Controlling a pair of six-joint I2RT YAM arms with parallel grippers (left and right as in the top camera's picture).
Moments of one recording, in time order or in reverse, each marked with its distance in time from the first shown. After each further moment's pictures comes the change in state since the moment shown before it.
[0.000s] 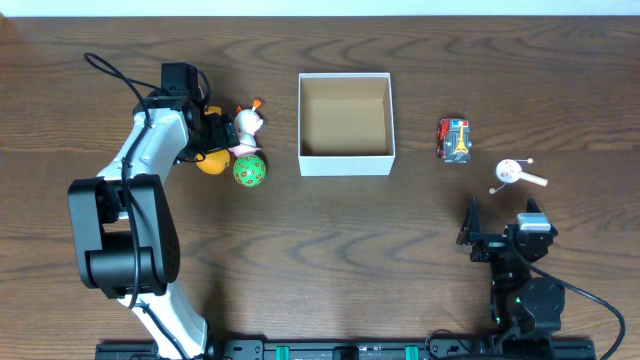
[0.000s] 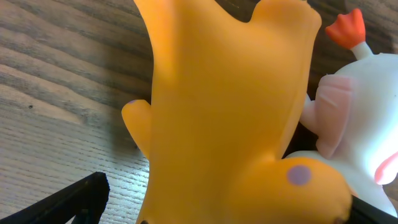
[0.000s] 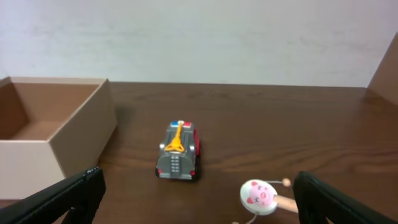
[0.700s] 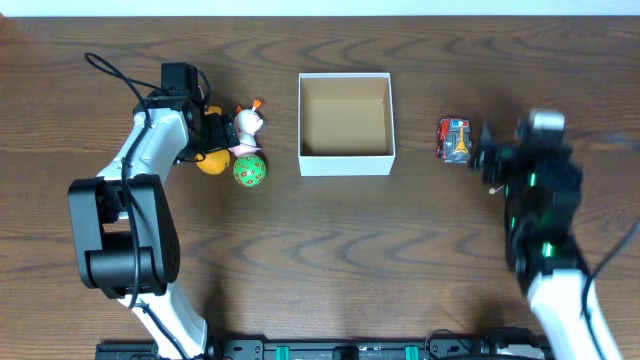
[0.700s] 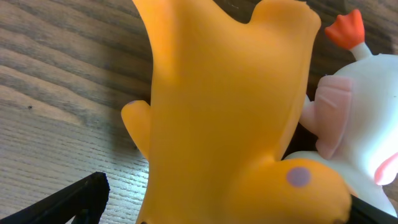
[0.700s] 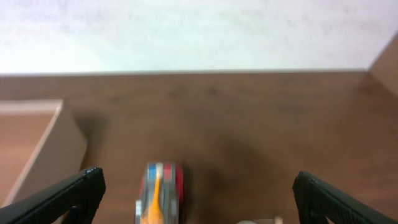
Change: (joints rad) left arm 0.000 0.000 0.000 0.002 0.000 0.000; right arm -0.024 1.027 0.628 0.171 0.044 0.024
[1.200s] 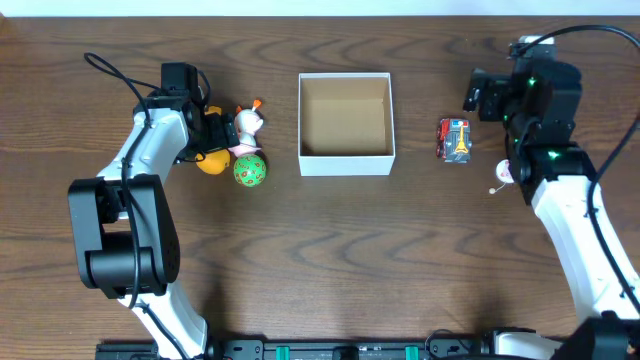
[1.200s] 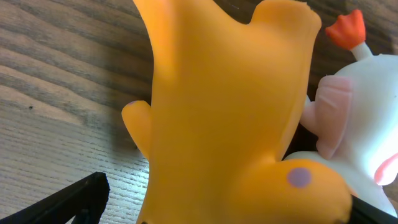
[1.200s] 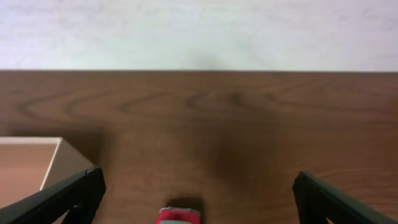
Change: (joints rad) left arm 0.000 0.000 0.000 0.000 0.000 0.000; right arm -0.003 0.383 0.420 -0.211 -0.076 0.000
